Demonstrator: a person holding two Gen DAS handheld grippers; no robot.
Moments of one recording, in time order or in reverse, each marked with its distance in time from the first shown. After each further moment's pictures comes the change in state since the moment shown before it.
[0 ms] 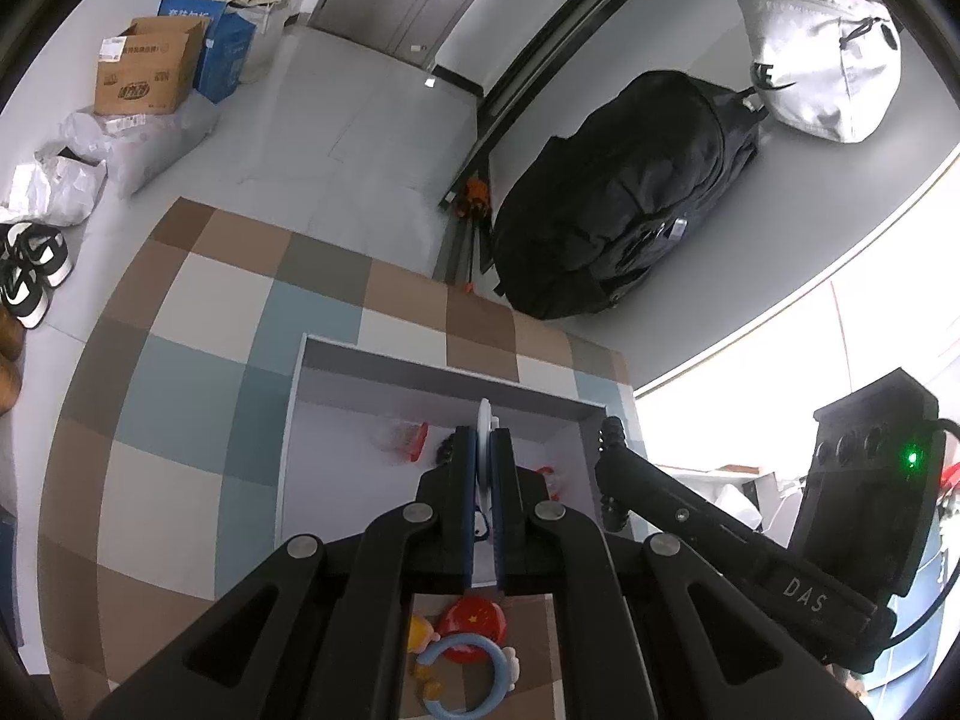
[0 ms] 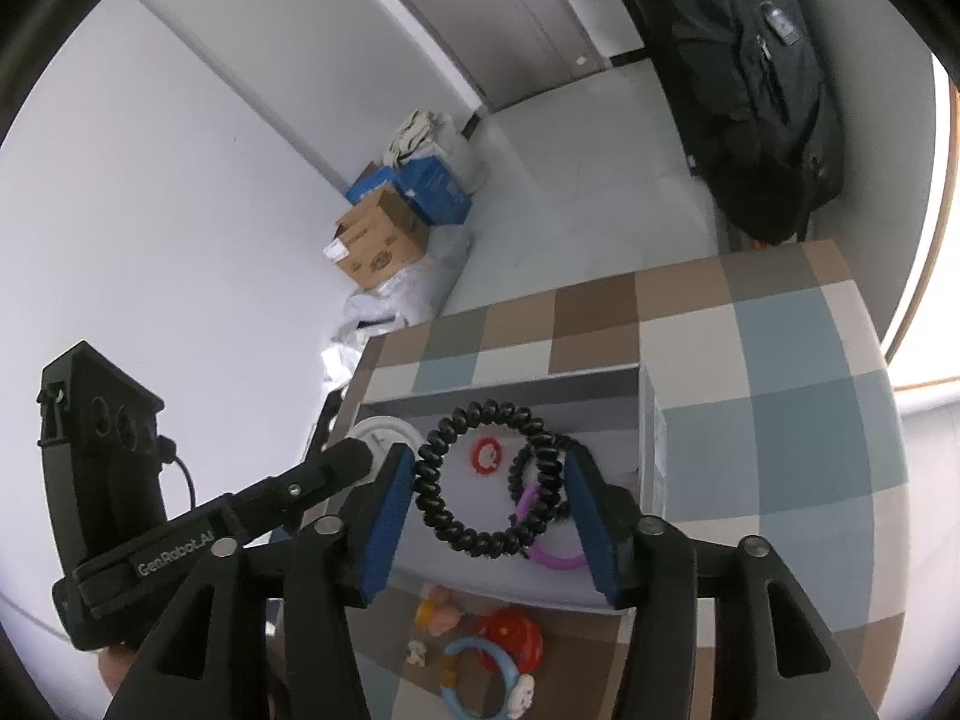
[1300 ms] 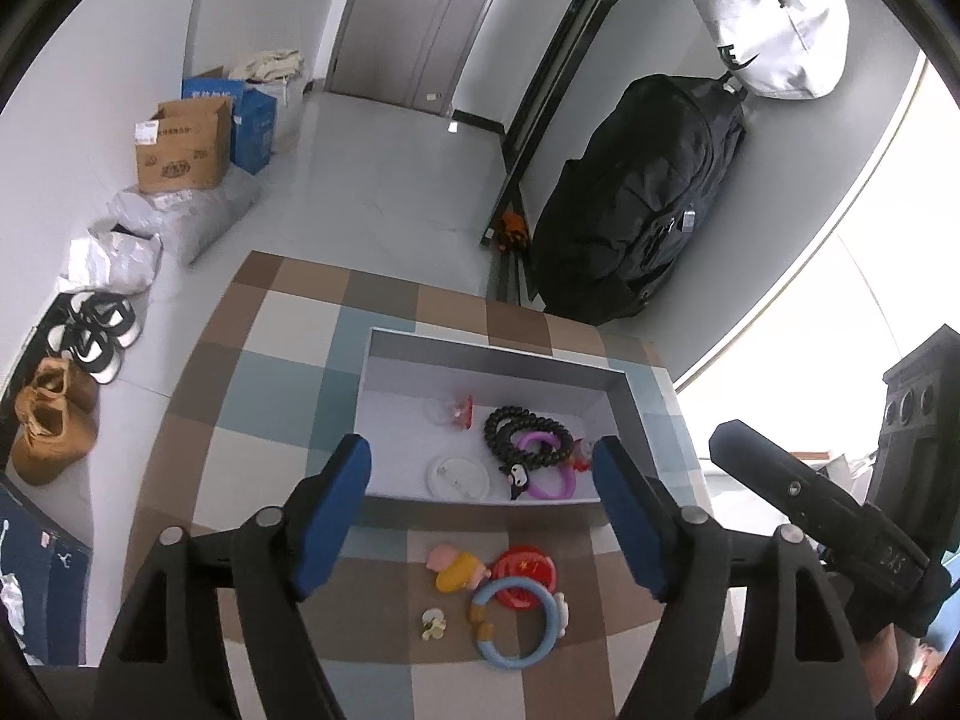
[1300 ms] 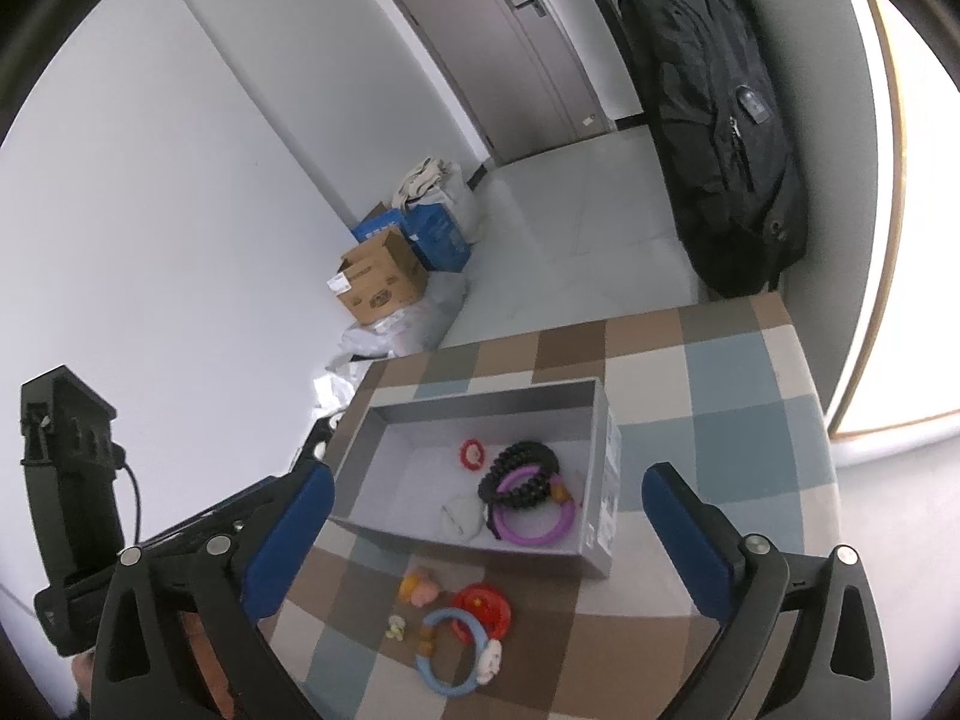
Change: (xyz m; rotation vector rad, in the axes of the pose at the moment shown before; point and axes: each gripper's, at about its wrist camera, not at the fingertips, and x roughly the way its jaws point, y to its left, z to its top) left arm -0.040 -0.020 -0.037 0.134 -0.114 0.178; right arm -0.049 0.003 -0.026 -0.084 -0.137 -0.042
